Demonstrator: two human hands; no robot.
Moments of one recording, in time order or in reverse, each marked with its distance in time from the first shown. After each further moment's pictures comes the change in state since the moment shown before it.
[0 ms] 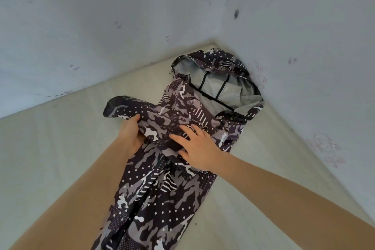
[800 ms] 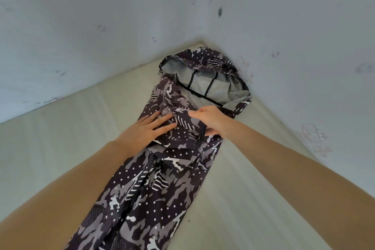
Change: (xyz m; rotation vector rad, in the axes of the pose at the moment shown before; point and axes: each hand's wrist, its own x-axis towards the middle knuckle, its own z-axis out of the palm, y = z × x) left_hand 0.013 -0.015 -0.003 2.230 -0.602 1.206; right_hand 0.004 0.051 -0.071 1.253 0.003 0.684
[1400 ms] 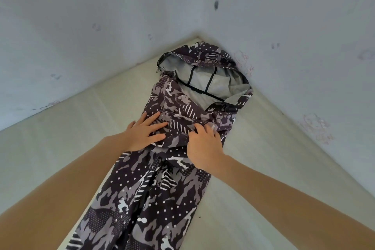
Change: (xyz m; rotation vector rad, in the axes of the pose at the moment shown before) left_hand 0.008 -0.023 0.002 -0.474 -0.346 -0.272; right_hand -0.037 0.051 0.068 -1.118 0.226 -0.315
